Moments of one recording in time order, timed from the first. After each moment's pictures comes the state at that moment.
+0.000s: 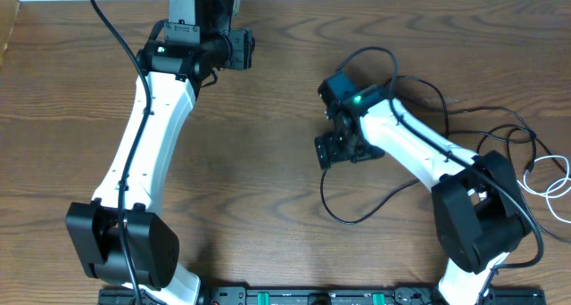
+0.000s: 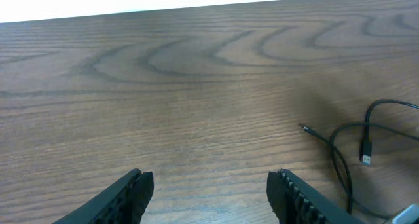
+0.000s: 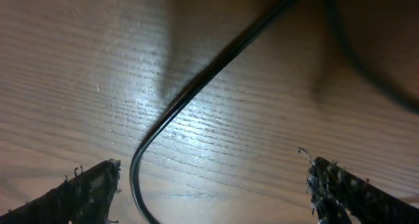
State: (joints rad) left arm -0.15 1.74 1.62 -0.68 0.18 -0.04; right arm 0.55 1.92 1.35 -0.96 -0.07 0.35
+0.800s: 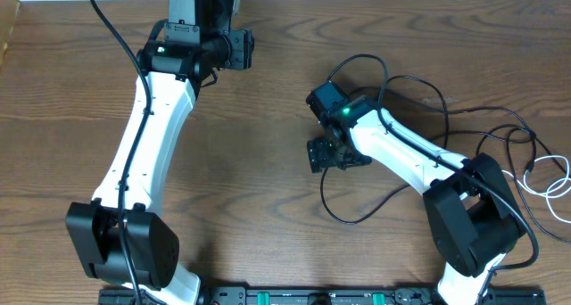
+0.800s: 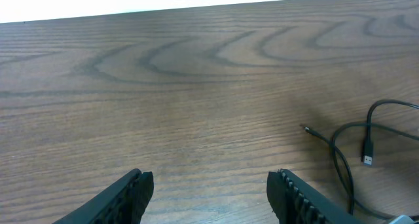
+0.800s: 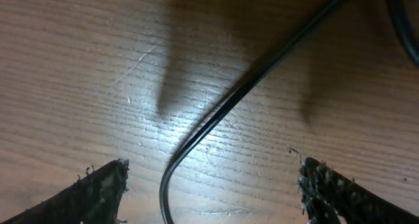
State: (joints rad) left arm -0.15 1.74 1.62 -0.68 0.18 -0.04; right arm 0.61 1.92 1.32 -0.89 -0.06 0.46
